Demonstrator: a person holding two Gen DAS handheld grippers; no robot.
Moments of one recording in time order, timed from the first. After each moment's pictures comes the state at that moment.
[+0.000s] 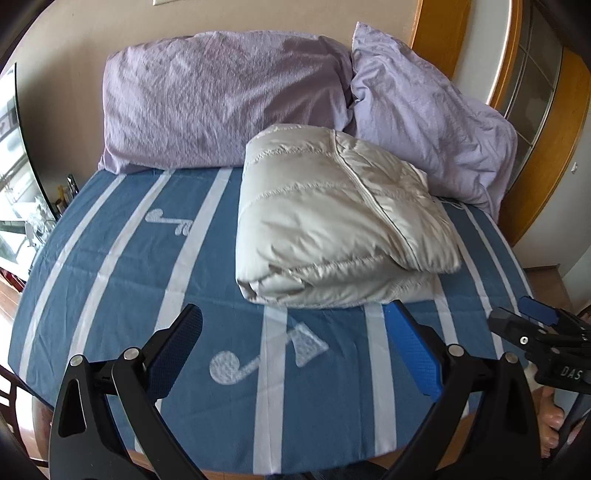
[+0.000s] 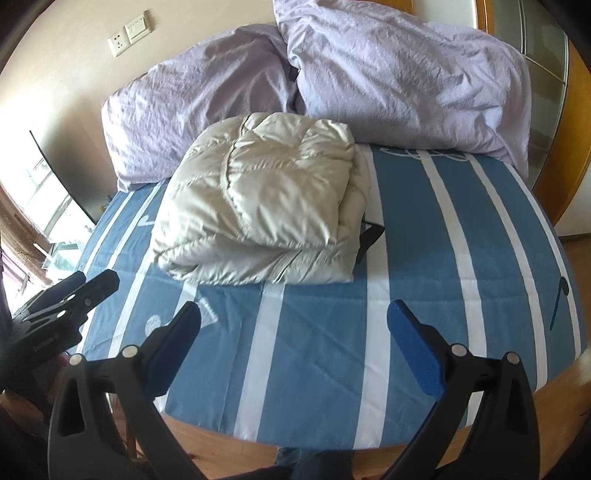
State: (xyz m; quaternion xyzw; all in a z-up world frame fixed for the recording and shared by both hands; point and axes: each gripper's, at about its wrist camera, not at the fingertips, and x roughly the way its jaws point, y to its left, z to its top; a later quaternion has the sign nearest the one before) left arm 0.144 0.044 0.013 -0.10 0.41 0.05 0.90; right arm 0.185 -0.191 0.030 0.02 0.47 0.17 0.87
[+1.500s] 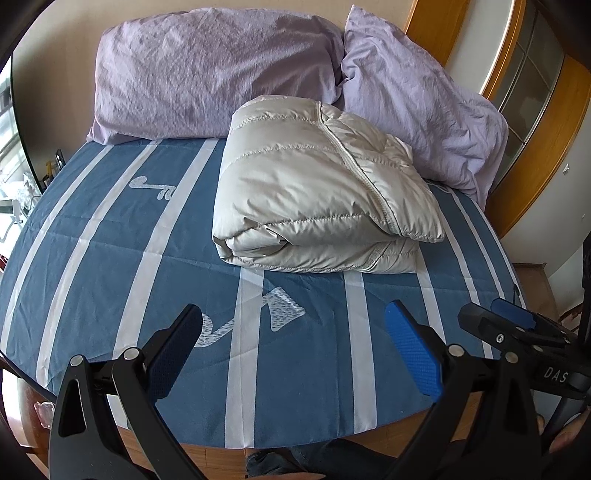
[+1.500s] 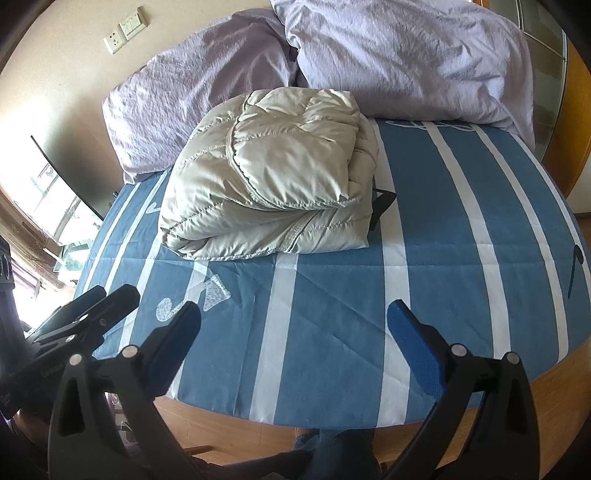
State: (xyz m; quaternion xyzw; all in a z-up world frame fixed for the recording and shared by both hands) left arm 0.131 0.027 -0.004 -0.12 0.44 0.03 0.89; right arm 0.170 -0.188 0.010 0.05 0.50 0.18 0.85
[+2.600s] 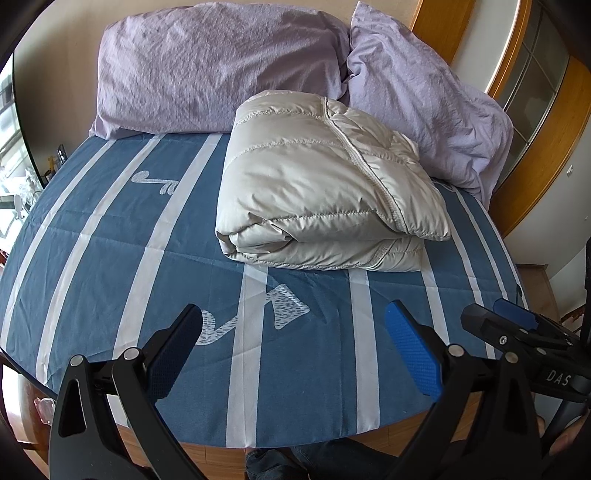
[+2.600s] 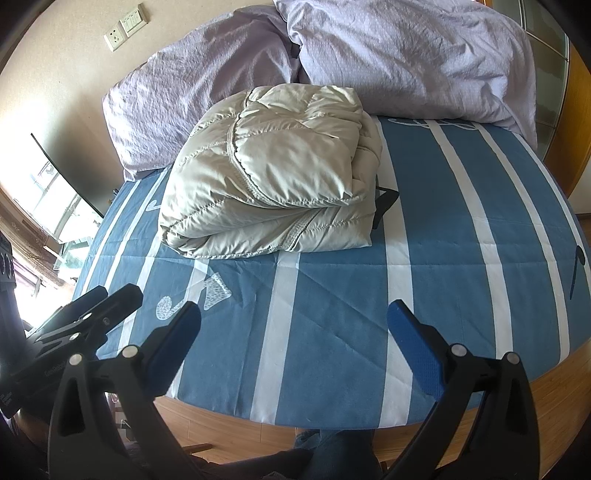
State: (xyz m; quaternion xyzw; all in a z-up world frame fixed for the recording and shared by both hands) left arm 0.134 0.029 -0.008 -0.13 0.44 0.04 0.89; right arm 0.170 -0.185 0.008 0.05 0.50 0.18 0.85
